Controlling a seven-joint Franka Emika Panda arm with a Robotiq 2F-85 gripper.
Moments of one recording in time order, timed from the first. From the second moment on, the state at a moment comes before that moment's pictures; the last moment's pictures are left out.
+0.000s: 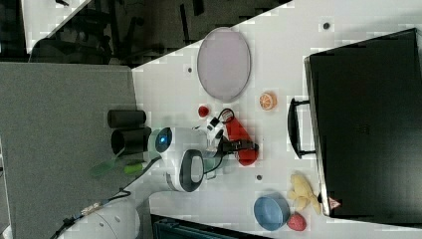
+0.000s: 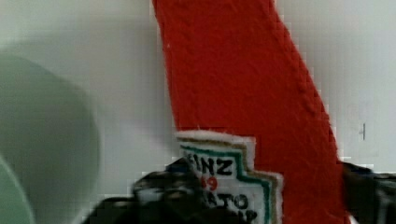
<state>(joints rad) -0.11 0.41 0.14 -2.42 0.01 1.06 -0.90</state>
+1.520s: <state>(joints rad) -0.11 -0.06 0.37 -2.05 0.03 0.34 -0.67</state>
